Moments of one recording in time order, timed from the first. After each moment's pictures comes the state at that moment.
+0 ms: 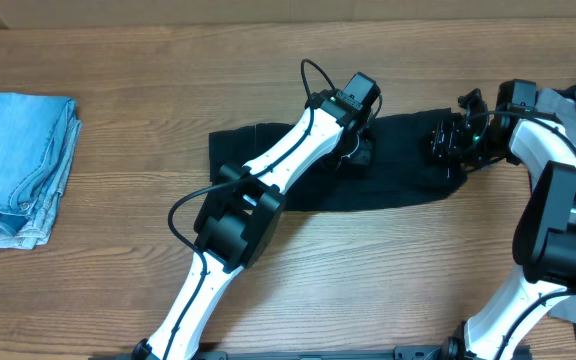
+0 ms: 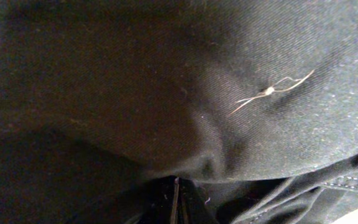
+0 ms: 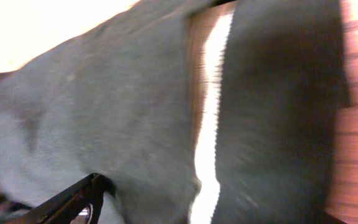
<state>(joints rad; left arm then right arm) -0.66 2.49 2.11 -0.93 0.26 -0.44 -0.25 2.04 1.34 -0.63 -0.50 -0.06</state>
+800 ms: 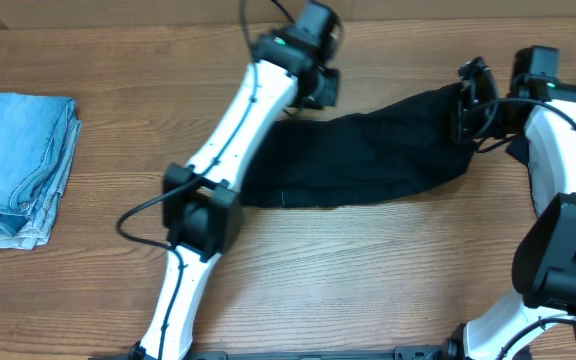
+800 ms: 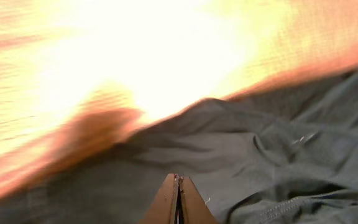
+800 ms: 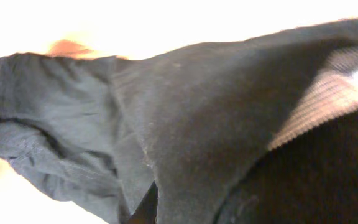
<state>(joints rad) -0.47 2.43 2.47 -1.19 0.15 -0.34 -0.20 1.90 1.51 -0.88 -0.55 -0.31</state>
